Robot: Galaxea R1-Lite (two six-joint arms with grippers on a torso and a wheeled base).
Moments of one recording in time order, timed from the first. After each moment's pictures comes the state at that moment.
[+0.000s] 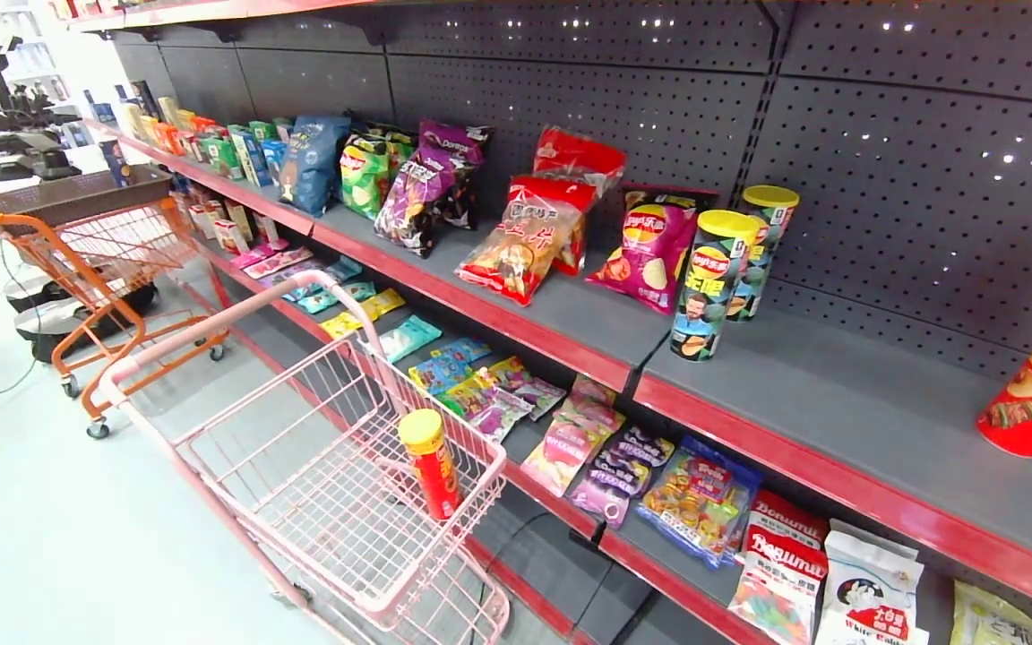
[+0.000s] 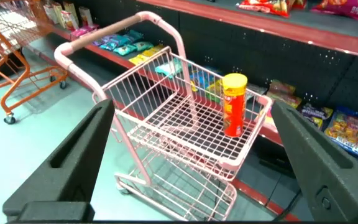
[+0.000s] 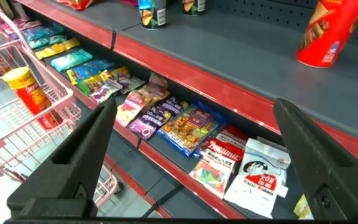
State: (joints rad) left arm 0.00 0.00 0.00 0.00 -0.01 0.00; right arm 0.00 0.00 0.00 0.00 0.01 -0.01
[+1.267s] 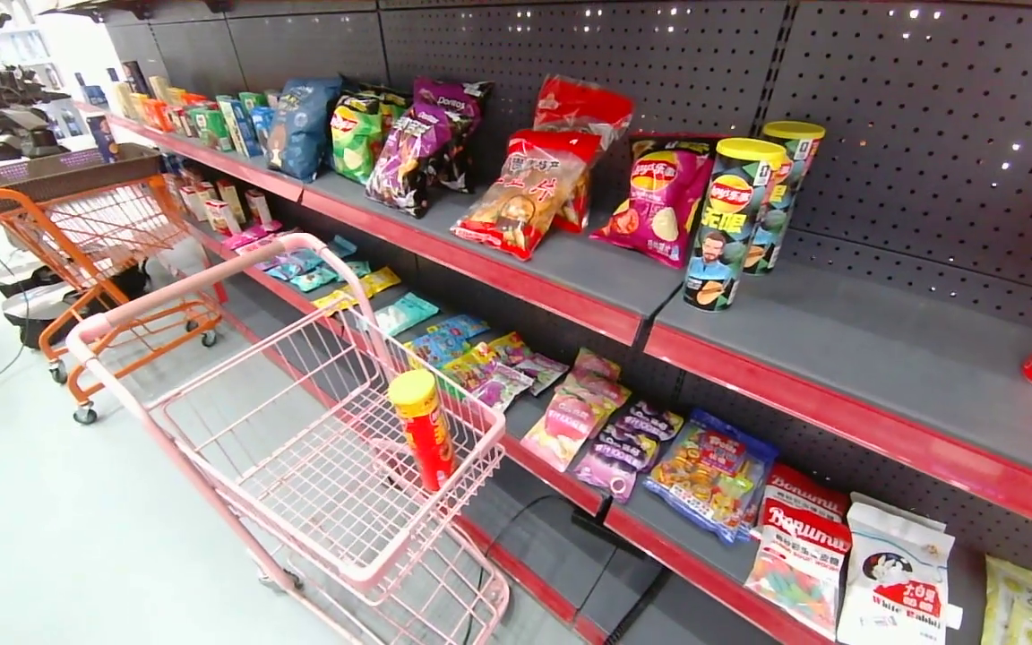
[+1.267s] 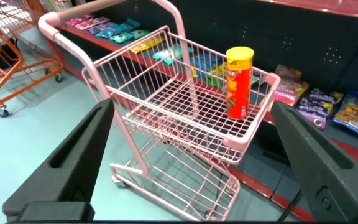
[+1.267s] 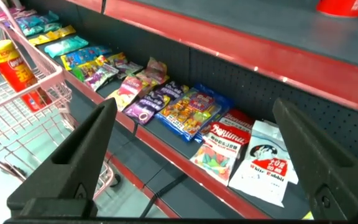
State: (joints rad) left arm 0.00 0.00 0.00 0.00 -0.01 0.00; right arm 0.00 0.00 0.00 0.00 0.01 0.00
